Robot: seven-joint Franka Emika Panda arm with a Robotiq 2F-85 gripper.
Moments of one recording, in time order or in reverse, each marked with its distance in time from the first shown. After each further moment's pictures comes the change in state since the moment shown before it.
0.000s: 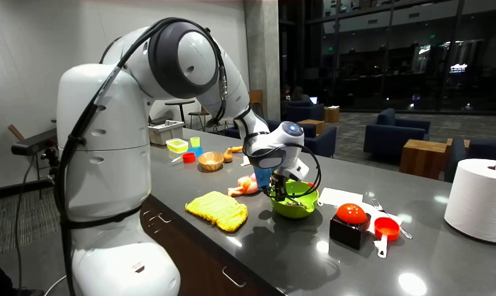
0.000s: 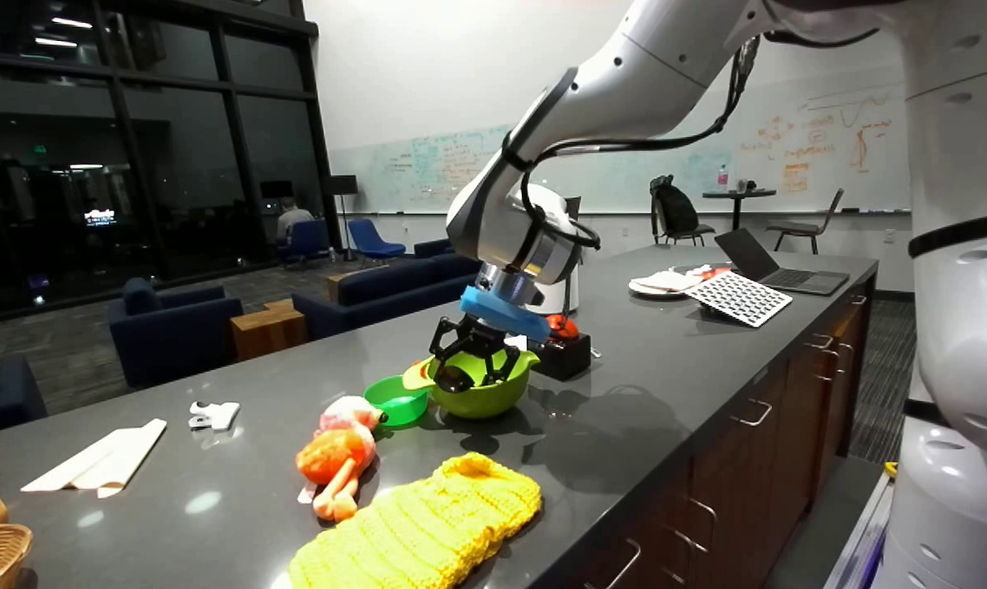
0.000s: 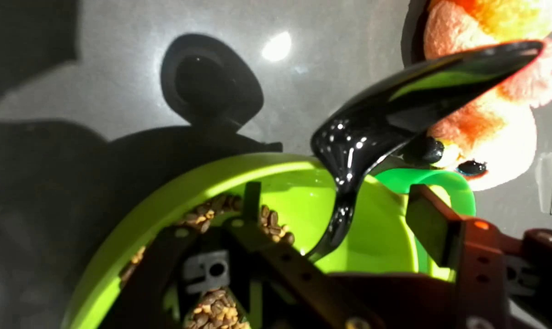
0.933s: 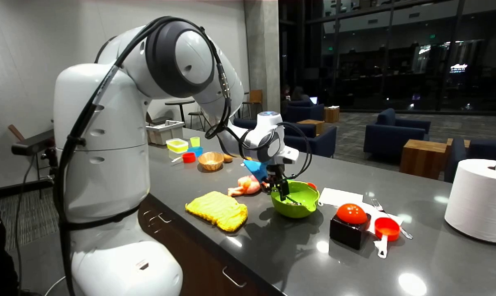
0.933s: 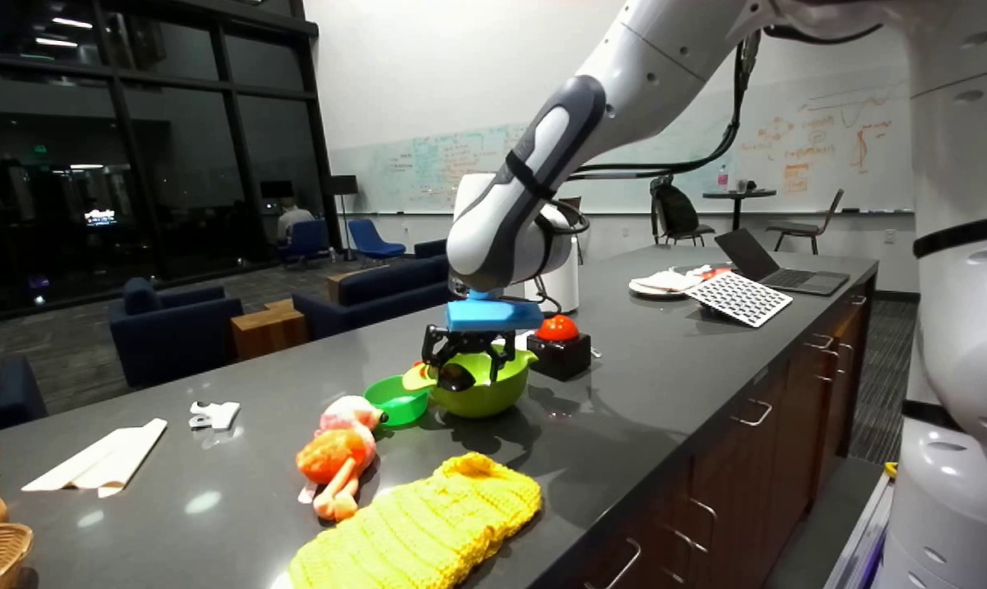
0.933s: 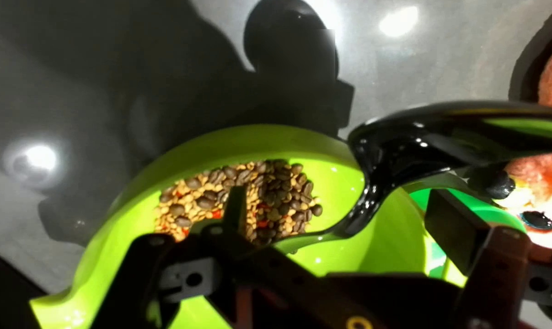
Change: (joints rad) arm 0.055 -0.012 -0.022 0.016 -0.767 -0.011 0.447
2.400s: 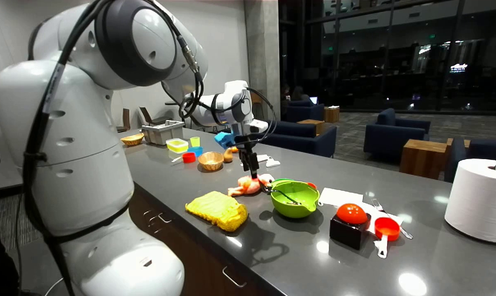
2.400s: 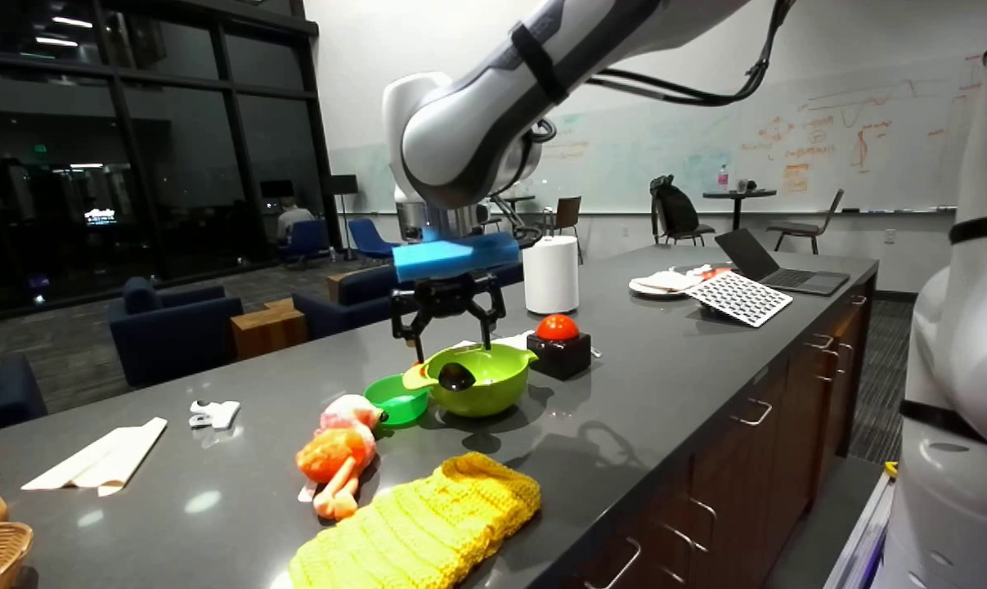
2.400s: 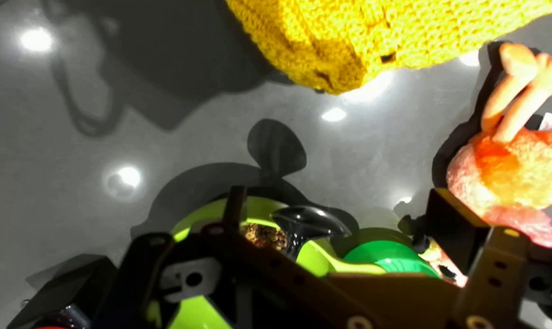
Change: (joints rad) arm 0.059 -0.199 0.137 0.080 -0.147 -0.477 0.318
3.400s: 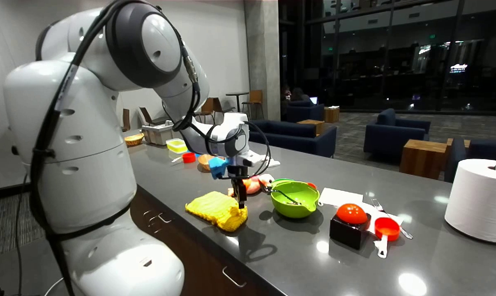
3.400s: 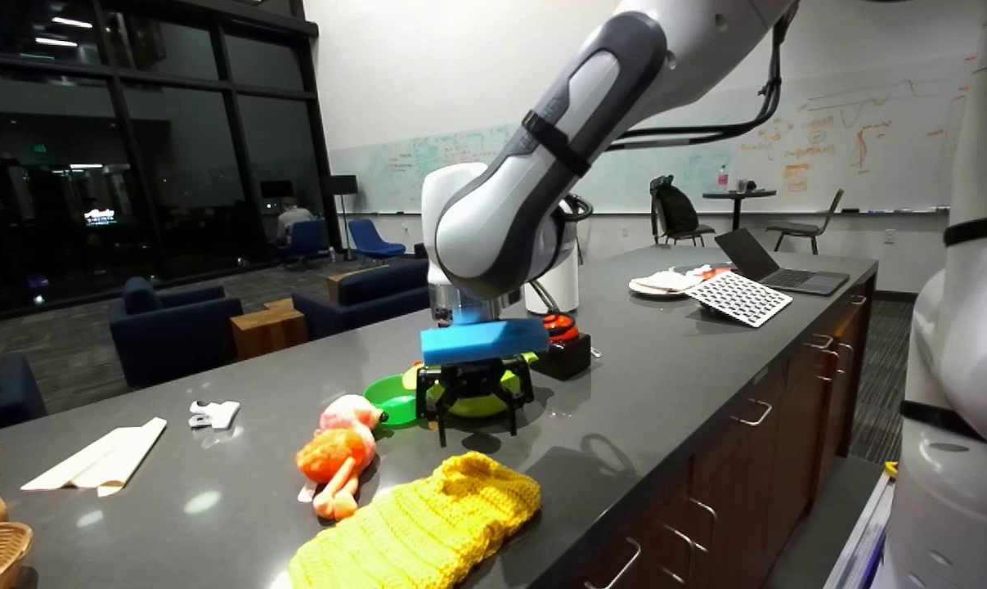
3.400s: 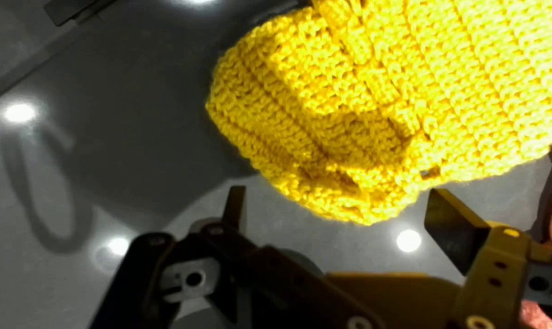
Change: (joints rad) arm -0.001 0.037 0.020 -0.230 0.159 0.230 0.002
